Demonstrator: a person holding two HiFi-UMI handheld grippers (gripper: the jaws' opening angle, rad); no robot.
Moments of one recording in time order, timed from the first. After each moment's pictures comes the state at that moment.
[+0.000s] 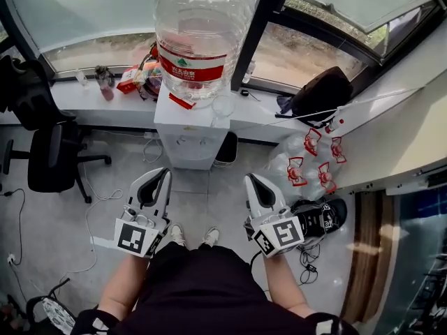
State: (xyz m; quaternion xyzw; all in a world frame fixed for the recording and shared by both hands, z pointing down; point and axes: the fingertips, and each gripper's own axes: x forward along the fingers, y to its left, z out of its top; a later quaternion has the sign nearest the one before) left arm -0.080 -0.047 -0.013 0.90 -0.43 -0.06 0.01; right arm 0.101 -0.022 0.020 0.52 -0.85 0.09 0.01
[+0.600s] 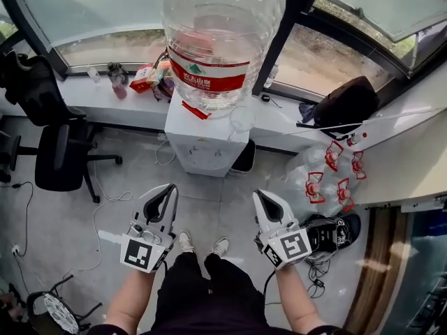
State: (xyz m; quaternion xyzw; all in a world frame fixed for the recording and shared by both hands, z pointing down) left arm -0.082 -0.076 0.043 0.89 -0.46 -0.05 0.03; right arm 0.103 -0.060 0.103 0.47 -0.87 0.12 0.06
